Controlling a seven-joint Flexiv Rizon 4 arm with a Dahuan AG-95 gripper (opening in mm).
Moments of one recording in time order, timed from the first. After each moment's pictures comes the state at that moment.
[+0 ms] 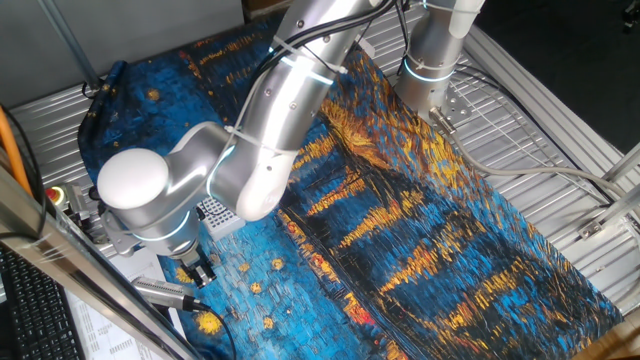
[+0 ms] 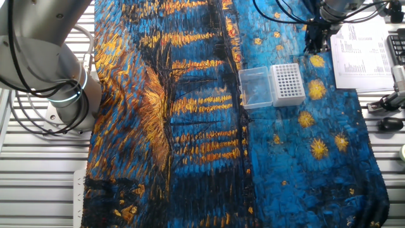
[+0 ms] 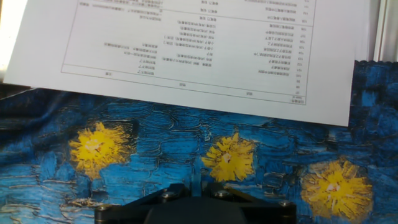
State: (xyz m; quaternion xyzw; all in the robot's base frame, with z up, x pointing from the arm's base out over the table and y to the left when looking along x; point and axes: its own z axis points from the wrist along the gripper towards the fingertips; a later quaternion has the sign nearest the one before) arm 0.698 0.187 0.011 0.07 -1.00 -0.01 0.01
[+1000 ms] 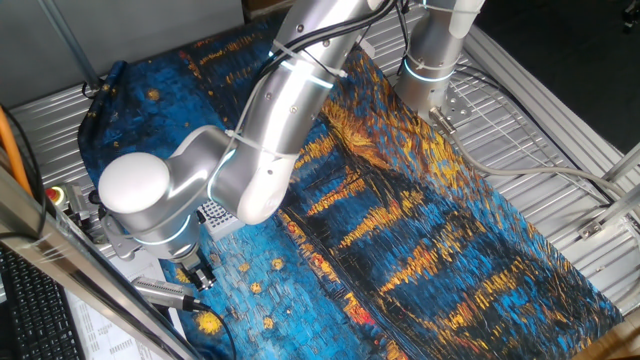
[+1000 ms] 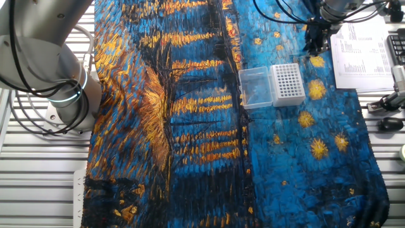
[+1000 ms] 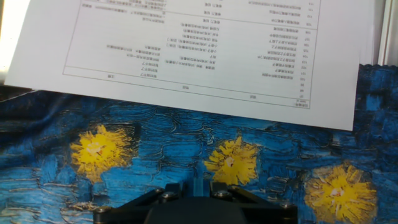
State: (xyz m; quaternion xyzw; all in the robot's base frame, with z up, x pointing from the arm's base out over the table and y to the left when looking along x) arm 0.700 0.192 0.007 0.07 -1.00 -0.01 0.01
